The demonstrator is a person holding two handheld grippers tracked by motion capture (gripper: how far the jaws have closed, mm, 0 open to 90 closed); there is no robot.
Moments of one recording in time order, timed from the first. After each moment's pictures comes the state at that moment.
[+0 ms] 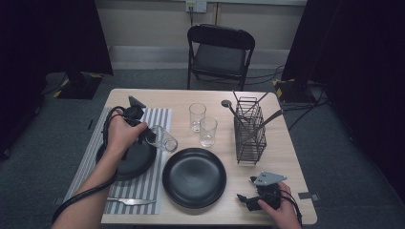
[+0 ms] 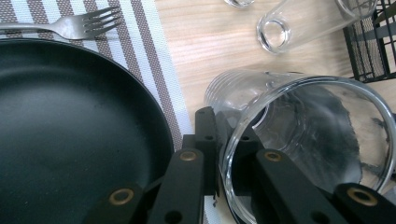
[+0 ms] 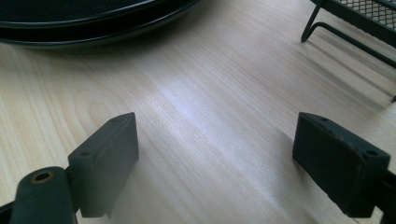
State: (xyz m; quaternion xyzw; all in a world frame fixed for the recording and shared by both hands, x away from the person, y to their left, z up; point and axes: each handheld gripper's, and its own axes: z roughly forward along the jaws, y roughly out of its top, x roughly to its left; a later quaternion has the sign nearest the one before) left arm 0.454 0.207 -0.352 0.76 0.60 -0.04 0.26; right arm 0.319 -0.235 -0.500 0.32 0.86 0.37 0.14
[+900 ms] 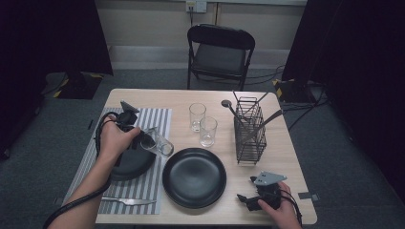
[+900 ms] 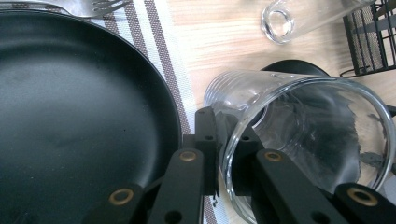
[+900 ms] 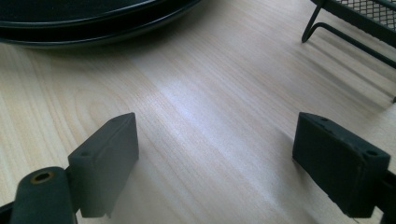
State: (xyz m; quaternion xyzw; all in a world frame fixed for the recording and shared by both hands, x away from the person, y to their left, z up) left arm 0.438 0.223 -0.358 0.74 0.61 -0.05 0.27; right arm 0.319 -0.235 -0.500 0.32 0.86 0.37 0.14
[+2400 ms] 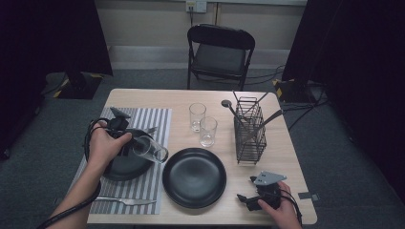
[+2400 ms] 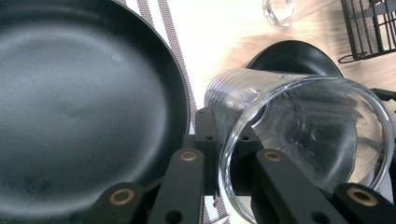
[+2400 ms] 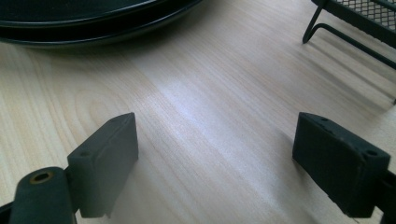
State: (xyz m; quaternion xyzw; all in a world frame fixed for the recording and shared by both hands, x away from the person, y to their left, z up) left arm 0.417 0.244 -0.359 0.75 0.60 -0.05 0.28; right arm 0.320 -0.235 -0.500 0.32 0.86 0.37 0.14
